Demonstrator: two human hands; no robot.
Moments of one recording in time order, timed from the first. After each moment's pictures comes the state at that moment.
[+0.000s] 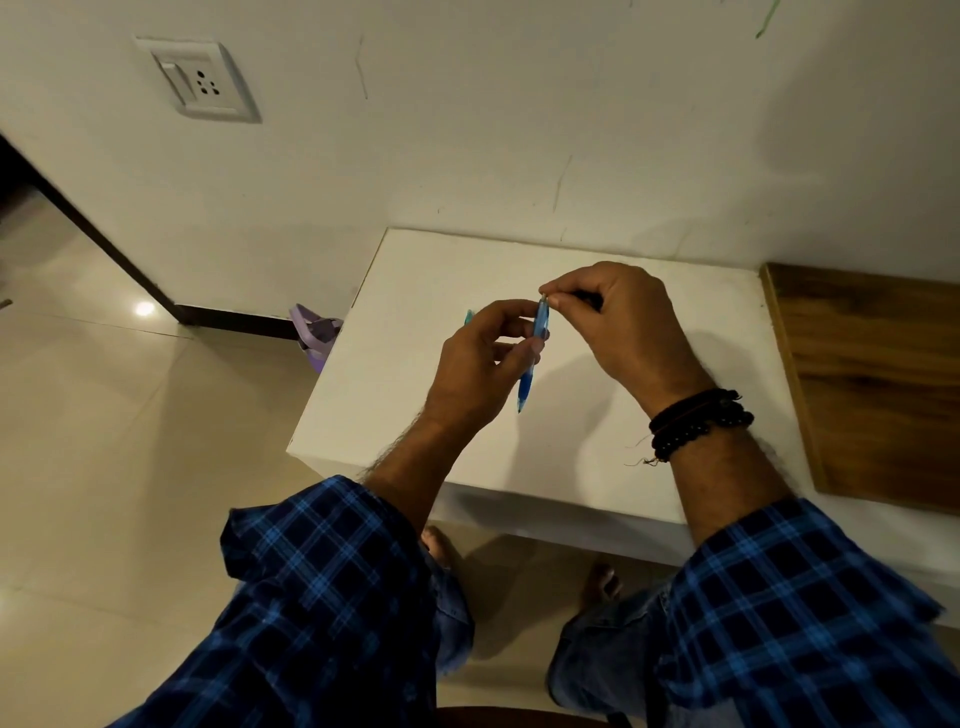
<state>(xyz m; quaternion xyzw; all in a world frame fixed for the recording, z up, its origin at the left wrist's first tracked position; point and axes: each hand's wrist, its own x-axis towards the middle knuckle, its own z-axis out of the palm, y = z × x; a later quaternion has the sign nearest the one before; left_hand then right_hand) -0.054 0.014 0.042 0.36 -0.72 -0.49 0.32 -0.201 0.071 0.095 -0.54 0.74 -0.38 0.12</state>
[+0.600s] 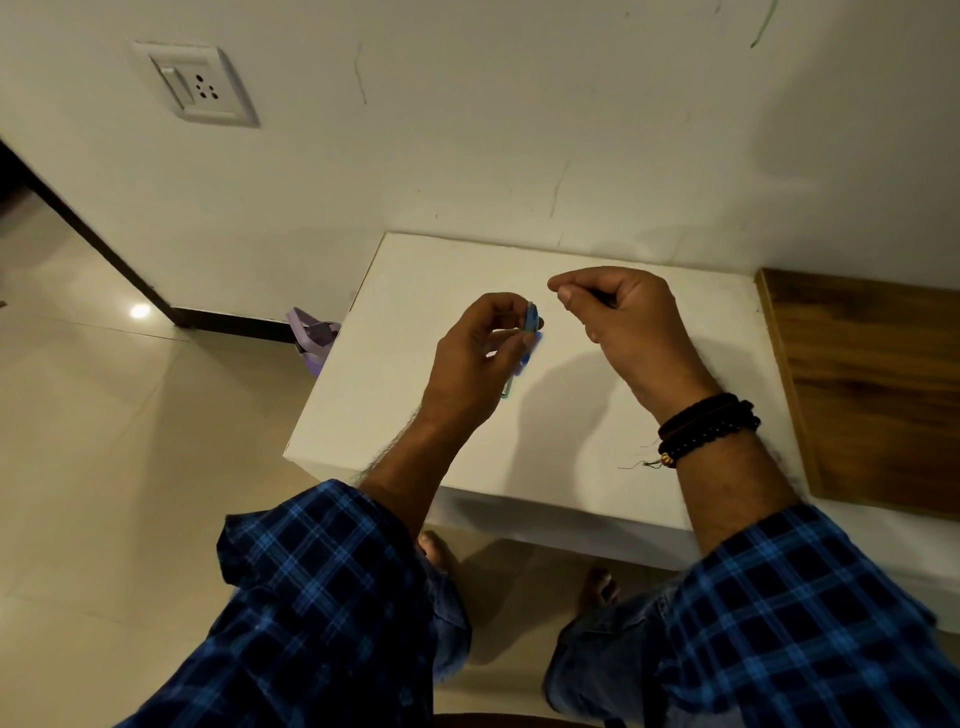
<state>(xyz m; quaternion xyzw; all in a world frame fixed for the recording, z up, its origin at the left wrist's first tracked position) -0.056 0.013 0.046 0.34 -0.69 -0.52 0.37 -0.207 0.075 0.093 -0.43 0.71 -0.50 0.25</state>
